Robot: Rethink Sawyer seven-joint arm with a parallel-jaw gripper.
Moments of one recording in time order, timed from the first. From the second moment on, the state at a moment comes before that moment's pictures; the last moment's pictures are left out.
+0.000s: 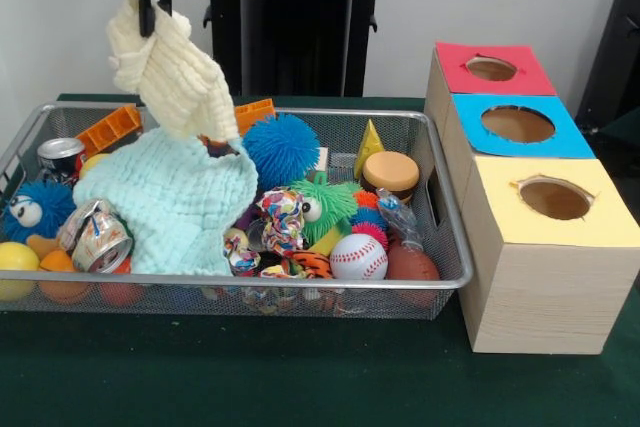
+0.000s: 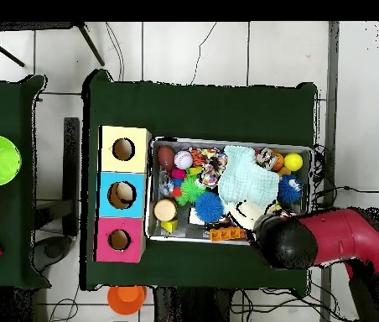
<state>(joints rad) -1.08 -0.95 0.84 1.99 -0.76 0.93 1.25</state>
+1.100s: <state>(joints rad) -1.10 -0.89 0.84 1.97 -0.93 0.96 1.24</state>
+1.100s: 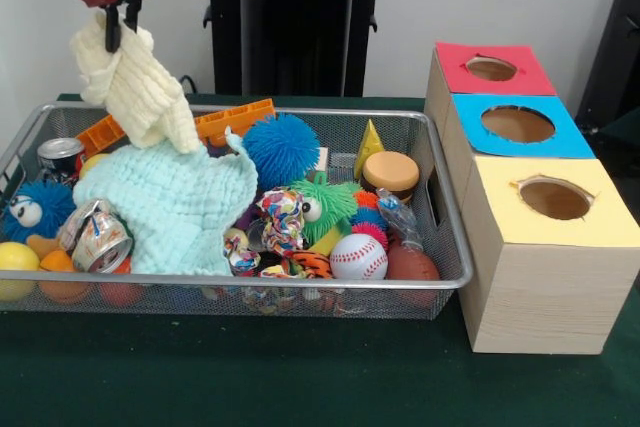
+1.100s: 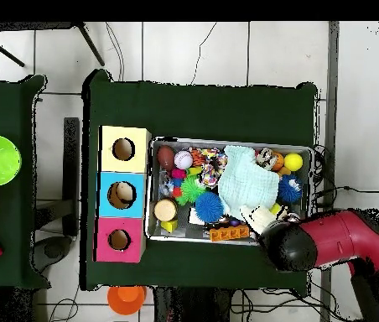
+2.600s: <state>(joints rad) -1.11 -1.03 0.84 1.90 -0.90 1.06 0.95</state>
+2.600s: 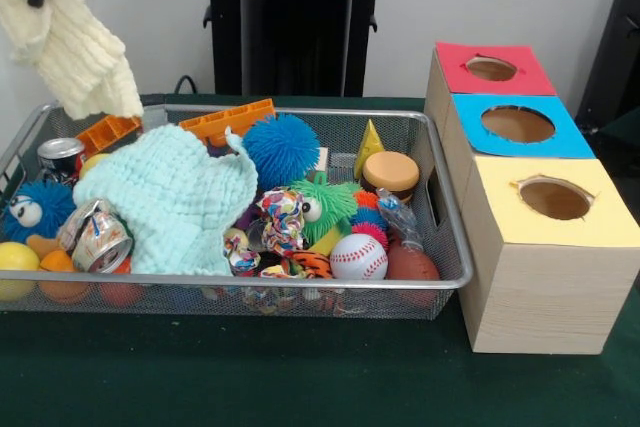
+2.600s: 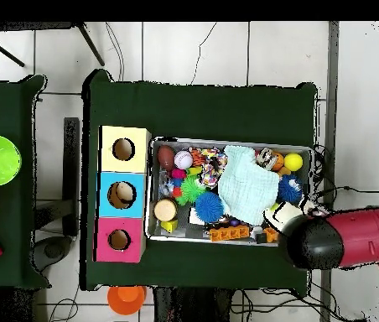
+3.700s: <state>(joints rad) -1.32 -1.51 0.99 2.30 -0.02 0.88 0.91</state>
